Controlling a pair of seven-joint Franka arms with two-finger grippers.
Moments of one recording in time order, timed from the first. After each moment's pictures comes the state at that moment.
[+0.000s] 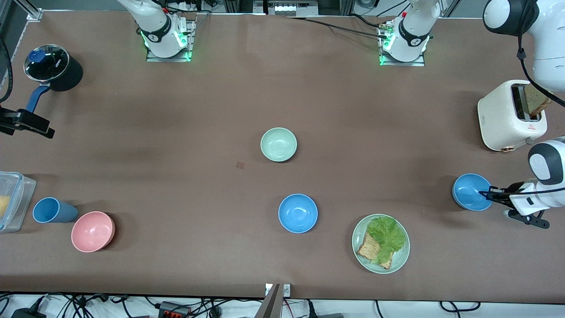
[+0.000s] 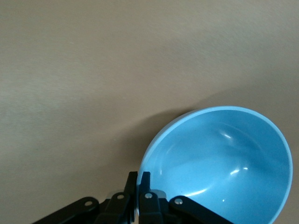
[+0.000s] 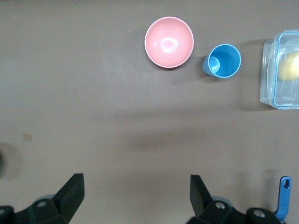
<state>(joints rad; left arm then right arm) 0.39 0.84 -0.09 -1.34 0.05 2.04 0.61 -0.07 0.20 0.00 -1.36 -0.01 1.55 0.01</state>
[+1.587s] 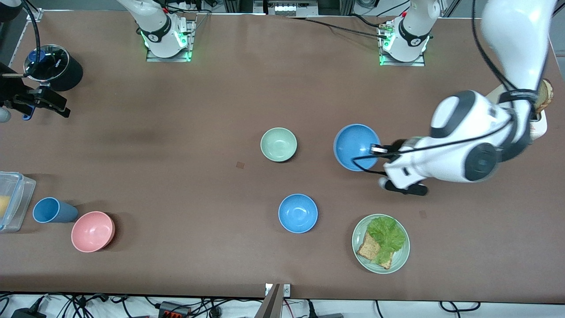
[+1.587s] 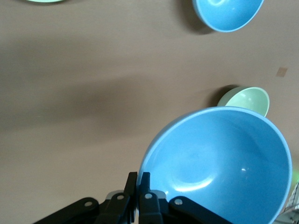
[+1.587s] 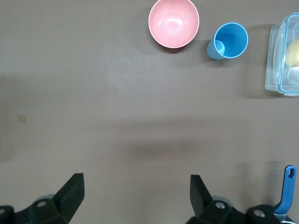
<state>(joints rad) 0.16 0.63 -0.63 -1.32 -0.01 1.58 -0.32 -0.06 -0.02 0.00 -1.69 -0.02 1.68 -0.02</state>
